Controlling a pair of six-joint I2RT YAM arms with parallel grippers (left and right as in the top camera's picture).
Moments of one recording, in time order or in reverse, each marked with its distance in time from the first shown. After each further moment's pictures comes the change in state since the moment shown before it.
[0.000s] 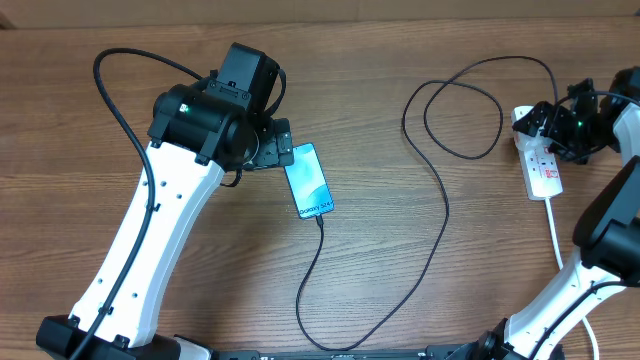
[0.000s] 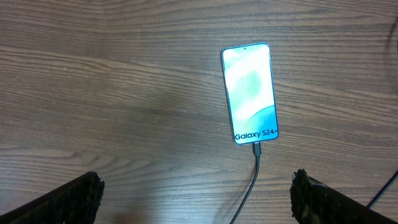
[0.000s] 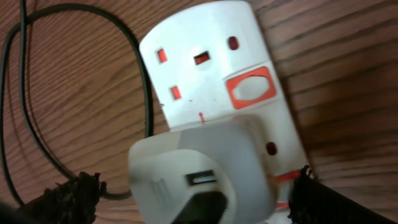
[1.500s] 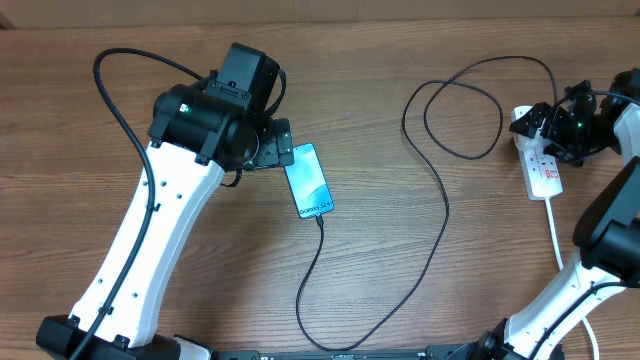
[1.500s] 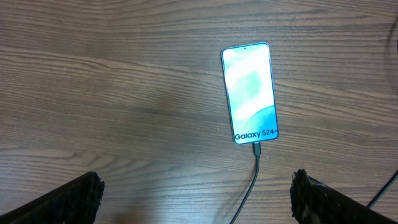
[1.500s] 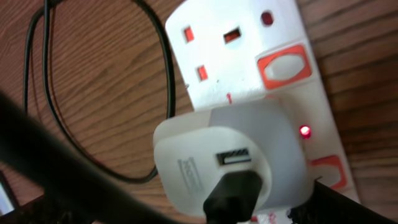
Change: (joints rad) left arm 0.000 0.000 0.000 0.000 0.000 0.000; right arm 0.007 -0.002 0.000 -0.050 -0.061 -0.018
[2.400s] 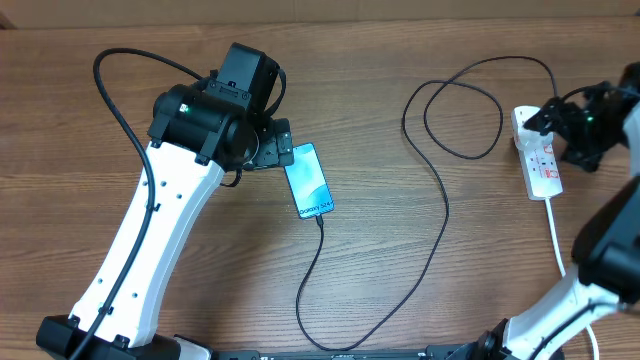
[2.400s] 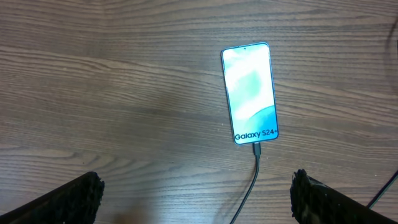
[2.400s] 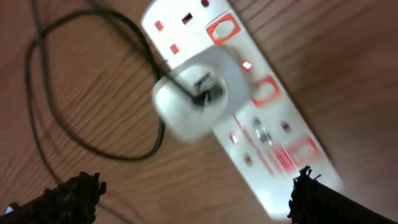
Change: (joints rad) left arm 0.000 0.000 0.000 0.000 0.000 0.000; right arm 0.007 -0.169 0.007 -0.124 0.179 0.237
